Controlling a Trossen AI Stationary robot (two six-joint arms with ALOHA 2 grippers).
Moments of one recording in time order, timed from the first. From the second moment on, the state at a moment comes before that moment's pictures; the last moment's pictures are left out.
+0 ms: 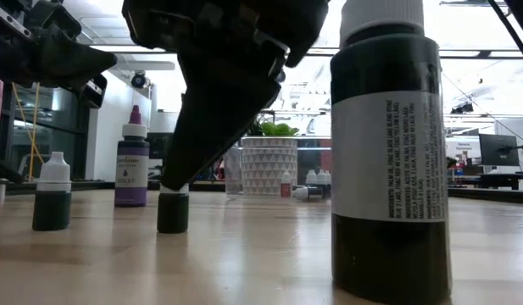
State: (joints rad) left arm -0.01 0.01 0.02 0.03 0.09 -0.21; right arm 0.33 2.31 1.87 -0.62 -0.07 0.13
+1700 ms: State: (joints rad) left arm -0.01 0.01 0.02 0.03 0.09 -0.21; right arm 0.24 2.11 1.87 -0.78 -0.02 0.16
